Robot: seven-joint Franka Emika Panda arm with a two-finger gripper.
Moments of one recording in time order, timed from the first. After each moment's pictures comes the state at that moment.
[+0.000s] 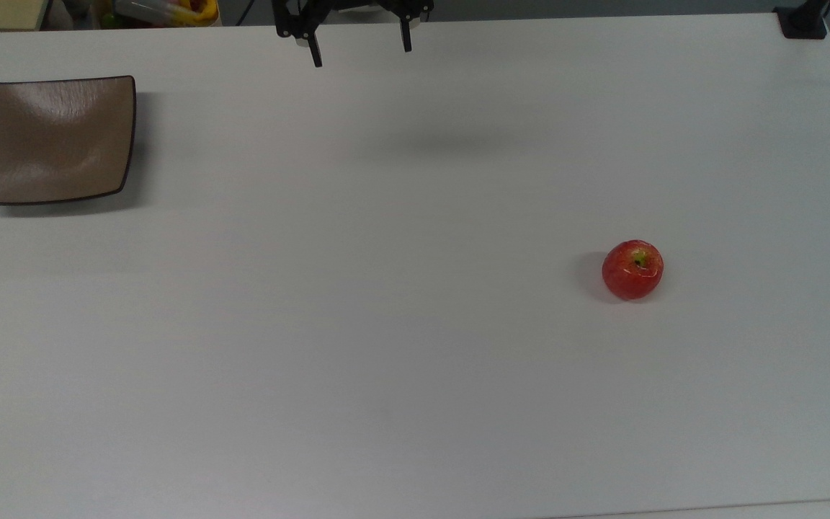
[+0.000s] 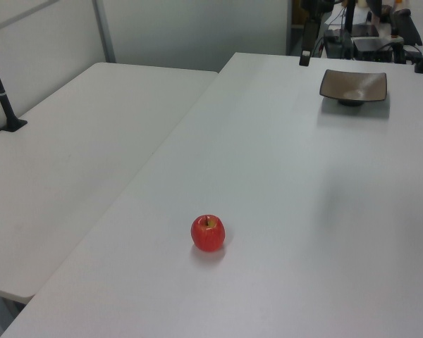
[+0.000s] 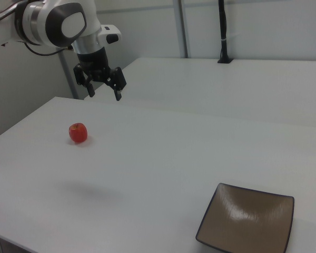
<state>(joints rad) 0.11 0.03 0.00 -1.61 0.09 1.77 -0.13</state>
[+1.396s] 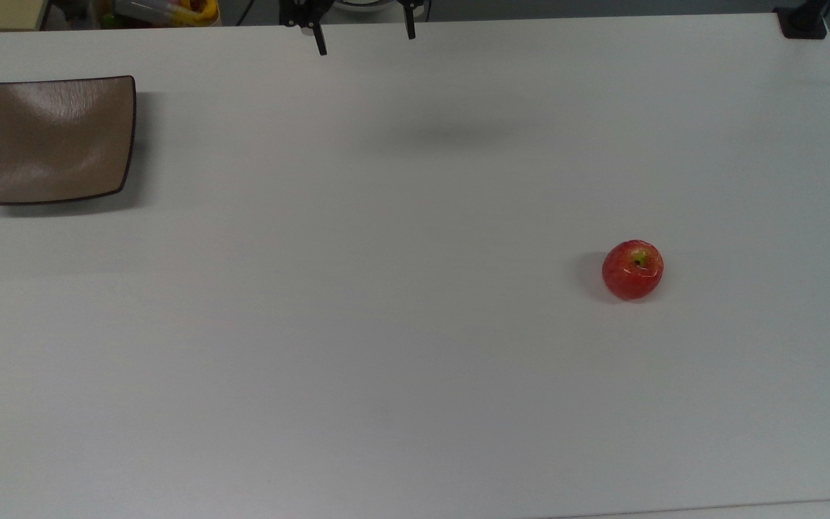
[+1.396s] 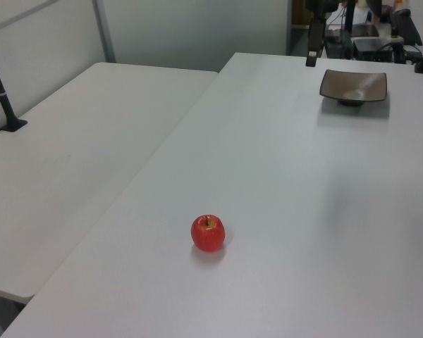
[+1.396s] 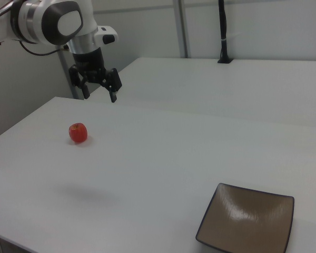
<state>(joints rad) 0.11 0.02 0.01 -1.61 0.09 1.72 -0.13</state>
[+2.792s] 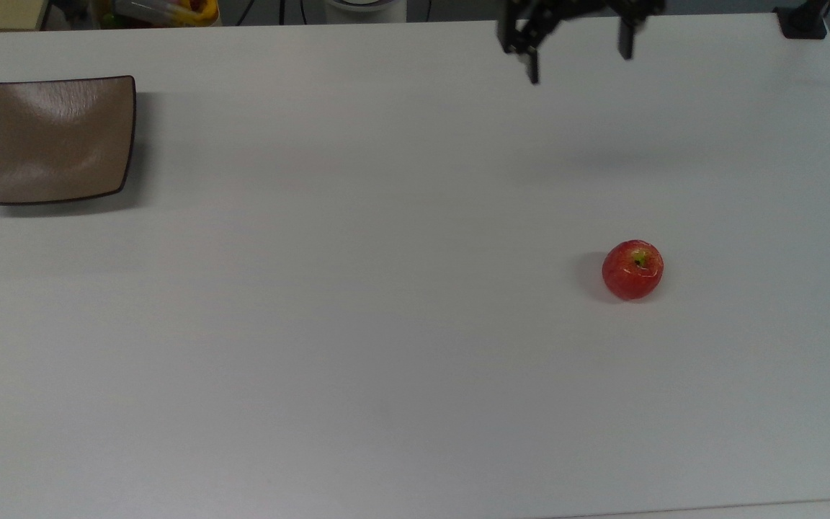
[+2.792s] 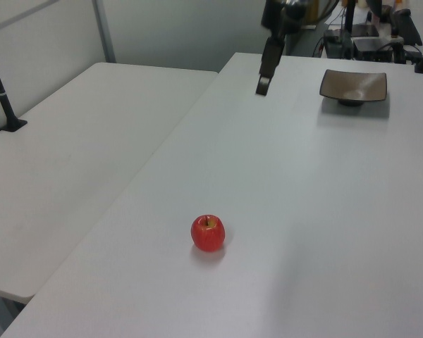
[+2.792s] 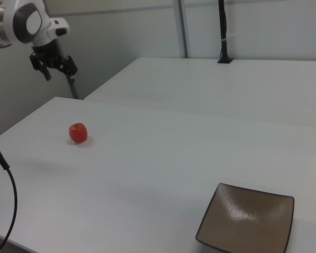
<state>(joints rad) 0.43 0.23 0.02 -1.37 0.09 1.88 0.17</state>
